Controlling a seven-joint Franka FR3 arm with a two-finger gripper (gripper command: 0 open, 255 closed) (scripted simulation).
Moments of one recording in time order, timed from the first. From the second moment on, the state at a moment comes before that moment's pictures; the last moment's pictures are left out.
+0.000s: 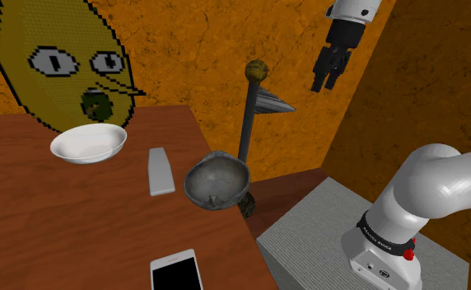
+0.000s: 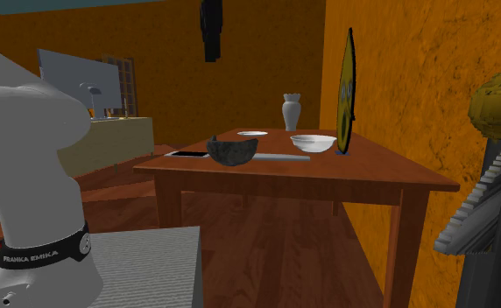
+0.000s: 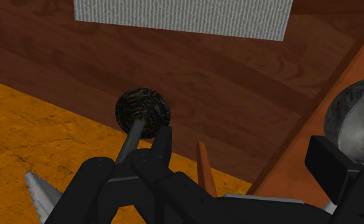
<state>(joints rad) 0.00 -0.80 0.03 -2.34 0.12 1.54 -0.04</state>
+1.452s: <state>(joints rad) 0.00 -0.29 0.48 -2.20 0.18 1.96 0.54</state>
